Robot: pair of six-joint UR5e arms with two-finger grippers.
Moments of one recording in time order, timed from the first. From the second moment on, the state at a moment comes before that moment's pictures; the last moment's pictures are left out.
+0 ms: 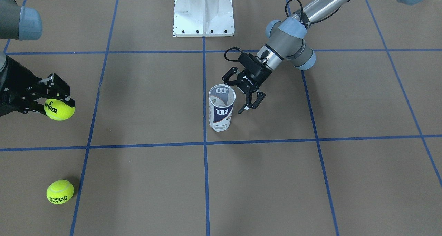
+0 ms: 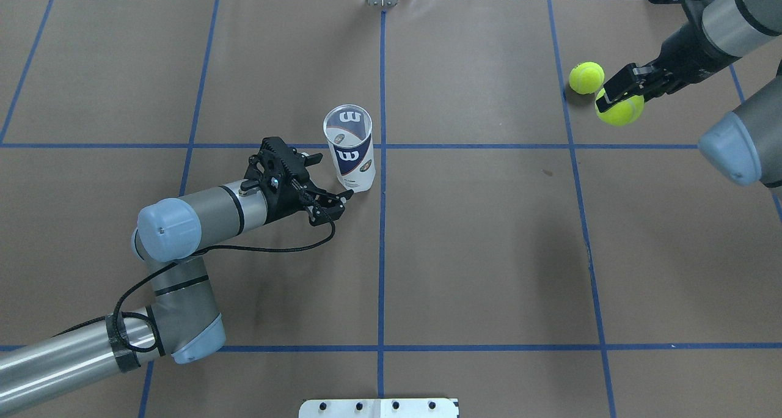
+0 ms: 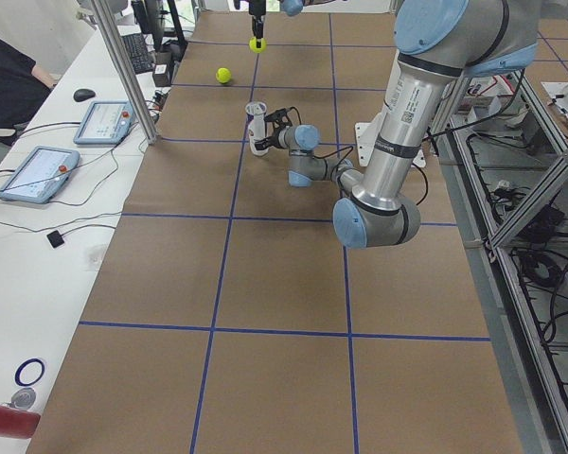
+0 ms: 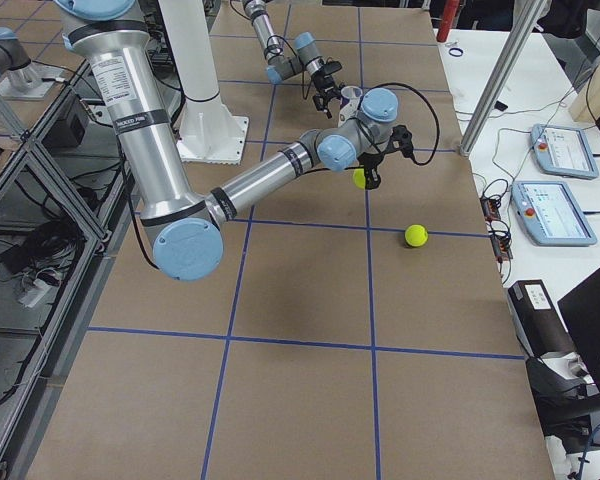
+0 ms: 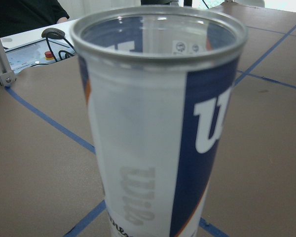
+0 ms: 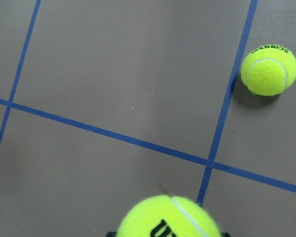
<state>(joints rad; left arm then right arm) -0.46 -2.05 -1.42 -2.86 -1.47 -0.45 1.11 -1.26 1.80 -1.41 2.40 0.55</state>
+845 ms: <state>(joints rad) -0.46 -2.11 -1.35 -2.86 -1.39 -0.45 1.11 -1.26 1.80 -1.41 2.40 0.55</state>
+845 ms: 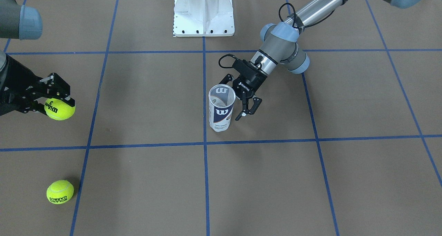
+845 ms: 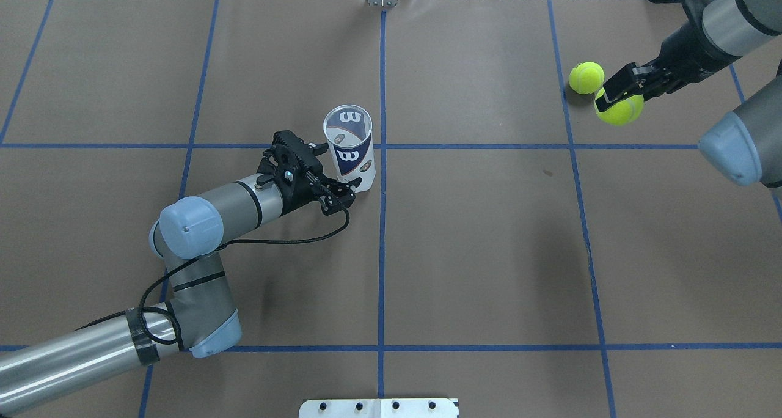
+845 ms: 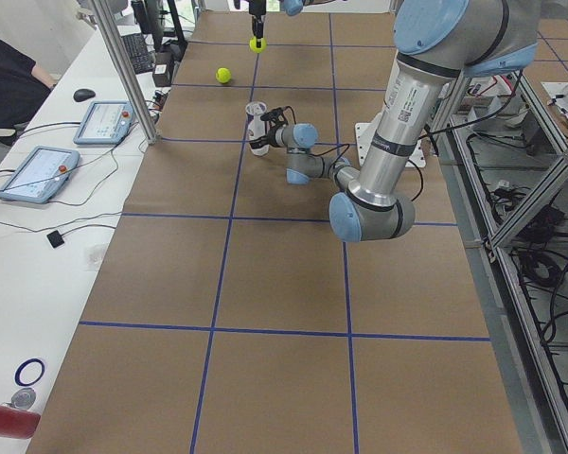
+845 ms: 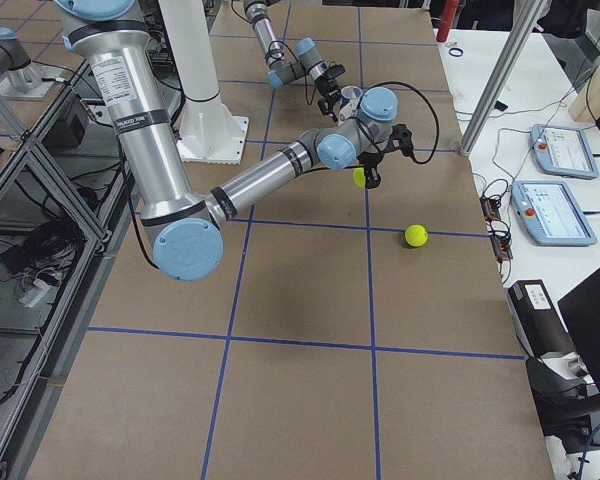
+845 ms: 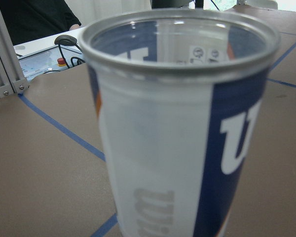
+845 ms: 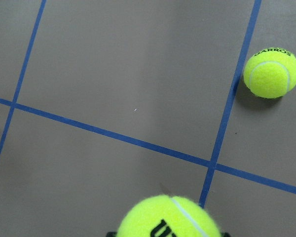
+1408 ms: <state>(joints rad) -0.46 -2.13 -1.33 -2.86 -1.38 -0.45 1.11 -1.26 1.80 -1.41 2.40 0.55</state>
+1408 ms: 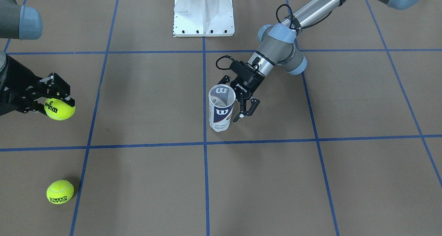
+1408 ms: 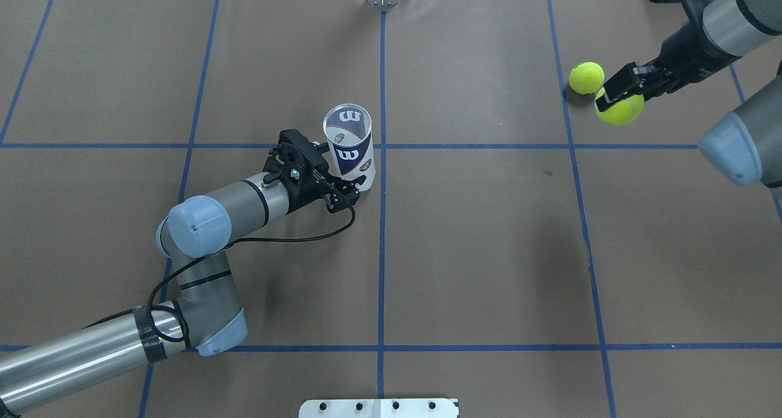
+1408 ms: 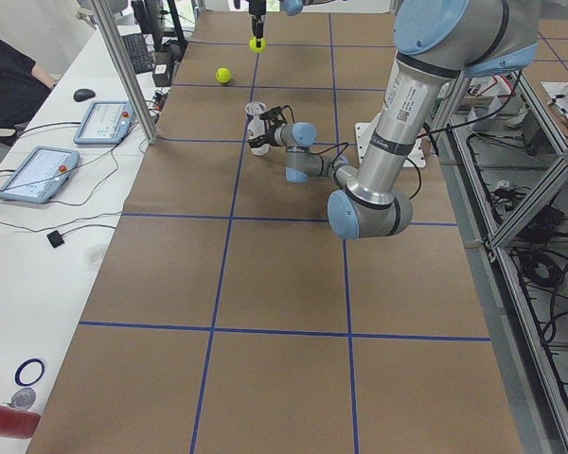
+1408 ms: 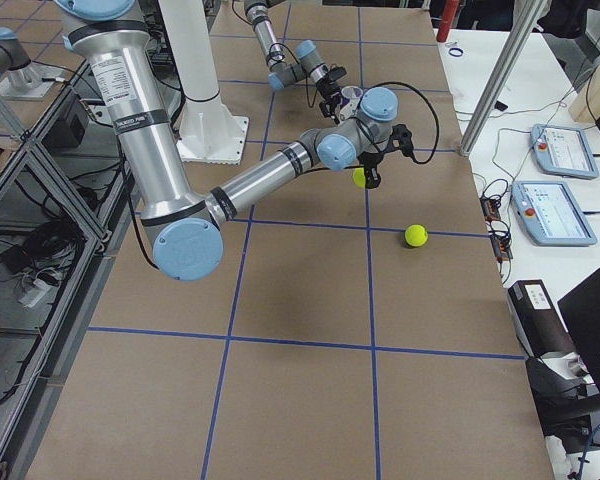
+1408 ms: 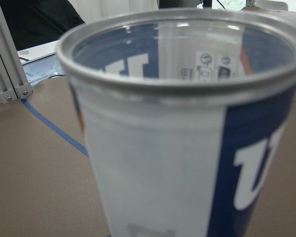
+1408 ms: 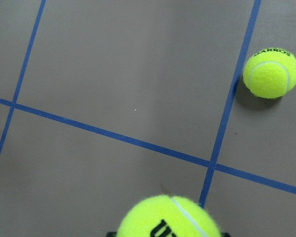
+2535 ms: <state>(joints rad) -0.45 -2.17 -1.28 -2.86 -1.38 -0.46 1.11 -1.23 1.80 -1.43 2.40 0.55</state>
